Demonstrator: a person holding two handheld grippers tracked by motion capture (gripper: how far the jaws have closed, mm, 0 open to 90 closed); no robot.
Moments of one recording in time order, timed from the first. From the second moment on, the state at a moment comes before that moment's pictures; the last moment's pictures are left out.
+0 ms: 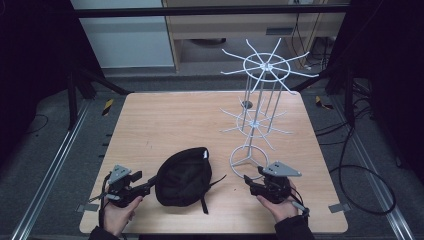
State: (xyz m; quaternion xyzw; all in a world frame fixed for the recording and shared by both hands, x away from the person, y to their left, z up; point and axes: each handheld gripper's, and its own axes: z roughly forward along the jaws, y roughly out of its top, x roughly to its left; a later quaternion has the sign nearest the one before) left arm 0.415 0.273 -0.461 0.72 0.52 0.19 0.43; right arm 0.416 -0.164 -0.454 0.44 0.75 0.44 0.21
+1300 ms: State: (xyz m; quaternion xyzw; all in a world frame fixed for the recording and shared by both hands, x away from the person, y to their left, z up) left arm 0.425 0.250 -0.475 0.76 0.52 0.14 0.36; right arm 0.453 -0.047 -0.449 0.39 0.79 0.45 0.15
